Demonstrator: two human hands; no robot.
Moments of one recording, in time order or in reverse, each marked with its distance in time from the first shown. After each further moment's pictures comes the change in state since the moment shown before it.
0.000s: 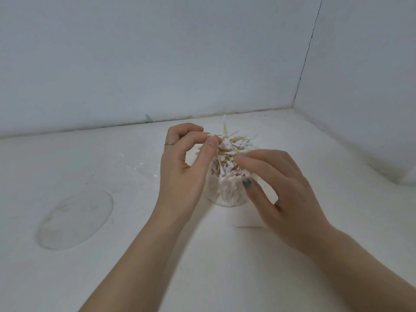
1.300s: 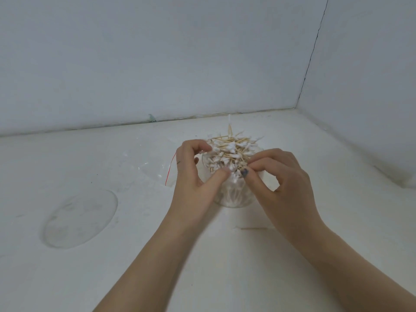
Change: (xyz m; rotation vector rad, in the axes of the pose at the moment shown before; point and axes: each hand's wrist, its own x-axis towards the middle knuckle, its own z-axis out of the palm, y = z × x) left_hand -0.018 -0.015 0.002 -0.069 -0.121 -0.103; right_hand 0.008 -0.003 0.016 0.134 0.123 0.313
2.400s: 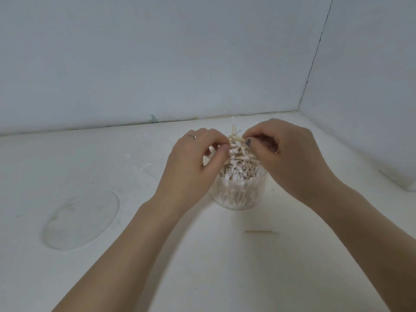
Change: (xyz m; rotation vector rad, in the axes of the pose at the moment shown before) left_hand 0.035 0.015 -0.023 0.566 -0.104 0.354; right_hand 0.060 -0.020 -0.016 -0.165 -0.167 -0.070
